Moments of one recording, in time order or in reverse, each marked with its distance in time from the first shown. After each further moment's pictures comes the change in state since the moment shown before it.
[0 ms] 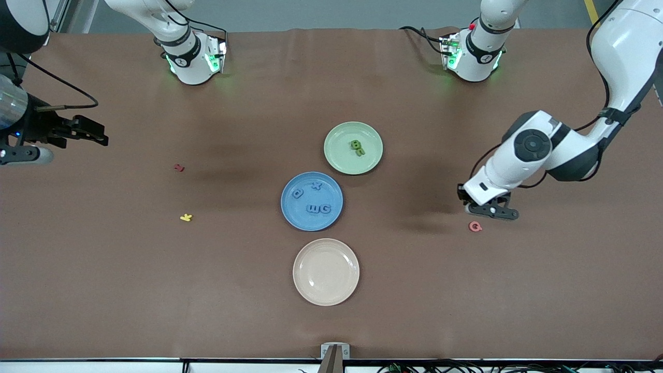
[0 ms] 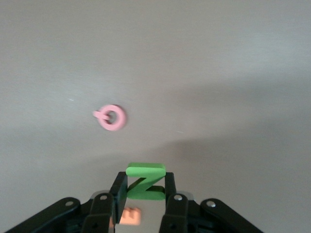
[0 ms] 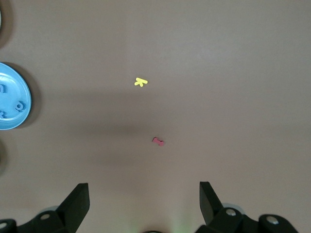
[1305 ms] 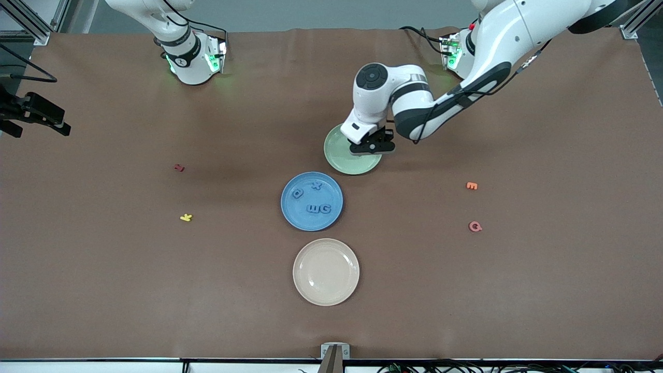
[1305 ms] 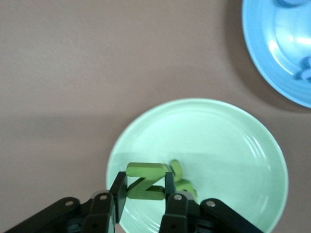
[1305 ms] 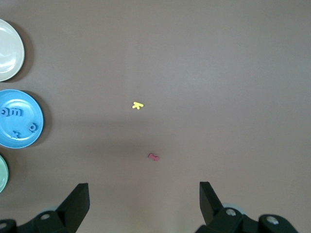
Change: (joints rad) left arm -0.672 0.022 0.074 0.013 -0.018 -0.030 -0.804; right arm -0.031 -0.002 0.007 0.156 -0.003 -0.042 -0.004
